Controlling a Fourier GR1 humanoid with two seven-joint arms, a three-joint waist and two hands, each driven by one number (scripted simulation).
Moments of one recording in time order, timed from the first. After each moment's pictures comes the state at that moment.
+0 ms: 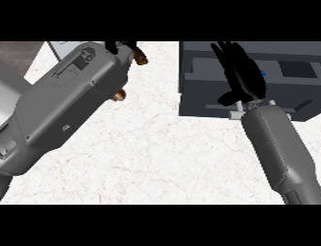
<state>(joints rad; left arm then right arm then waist) -1.23 0.30 -0.59 -0.87 0.89 0.84 -0.01 -0.71 -0.14 -0.01 -0.90 1.24 -0.28 -0.12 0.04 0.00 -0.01</state>
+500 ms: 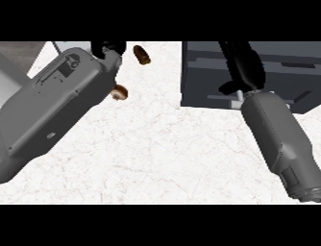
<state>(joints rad) -1.17 0.36 -0.59 -0.99 0.85 0.85 0.05 -0.87 -0.16 -0.09 -0.60 1.28 -0.51 -0.15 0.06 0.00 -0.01</state>
